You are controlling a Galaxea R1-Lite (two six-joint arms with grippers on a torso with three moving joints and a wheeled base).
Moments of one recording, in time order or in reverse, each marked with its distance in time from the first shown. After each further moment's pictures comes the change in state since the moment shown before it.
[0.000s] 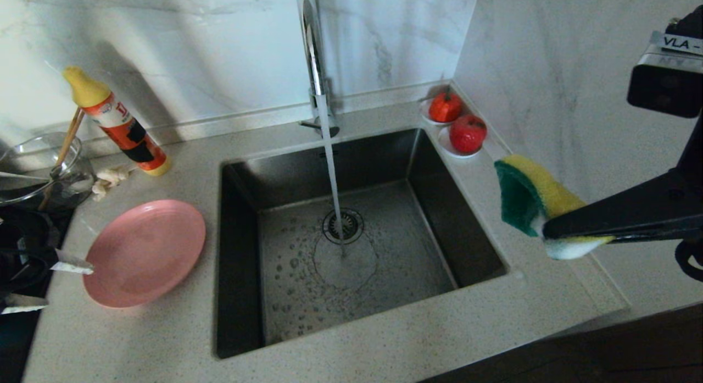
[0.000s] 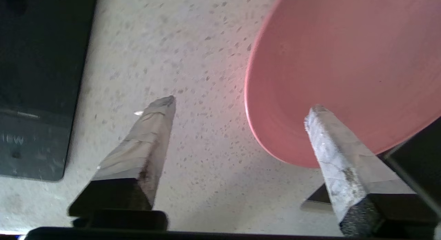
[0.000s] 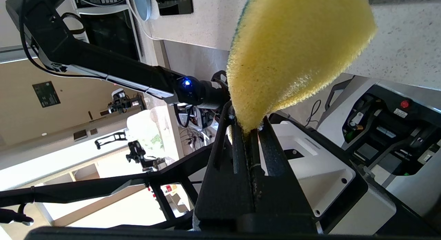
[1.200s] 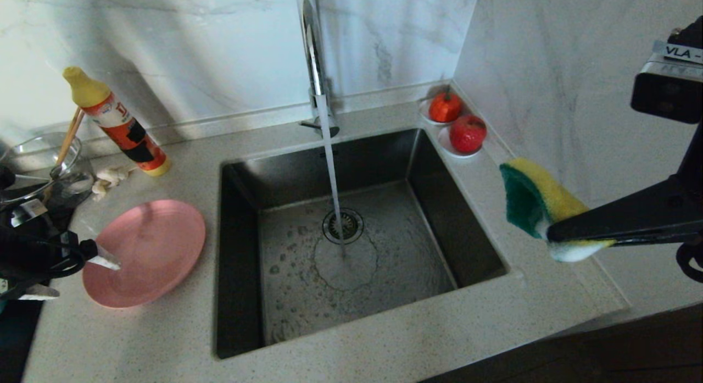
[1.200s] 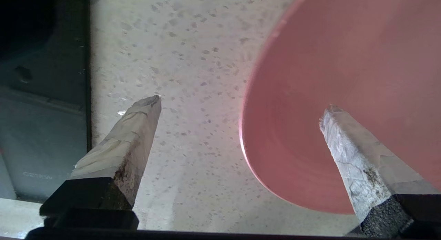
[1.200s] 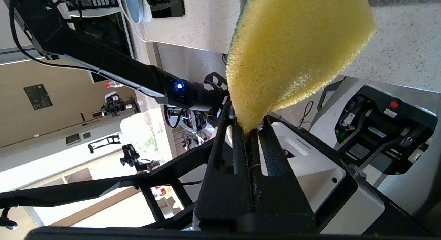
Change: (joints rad) left arm -0.140 0.098 -0.099 0.003 0.224 0.025; right arm -0.031 -0.010 0.028 0.000 0.000 -0.030
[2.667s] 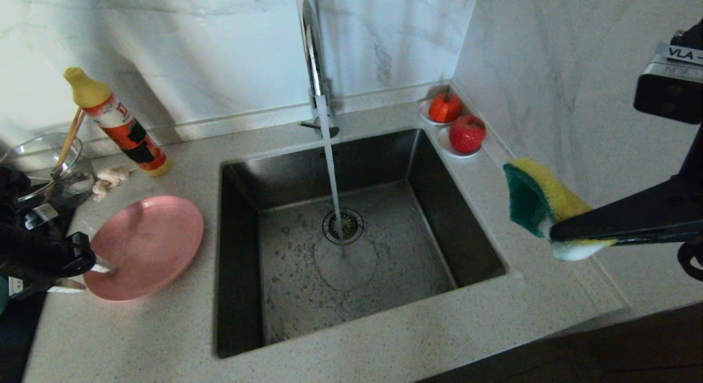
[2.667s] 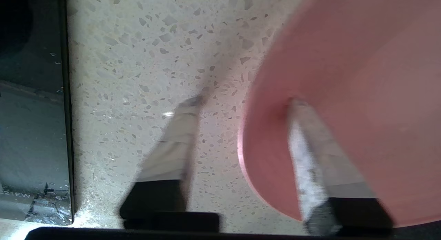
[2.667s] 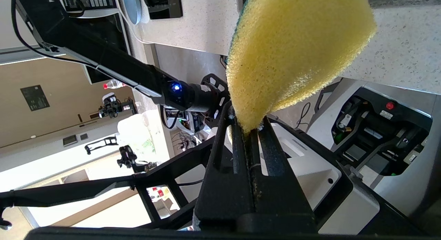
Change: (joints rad) left arm -0.006 0.068 -0.021 -0.017 0.006 -0.035; right arm -0.021 -0.004 0.007 0.000 0.008 -0.019
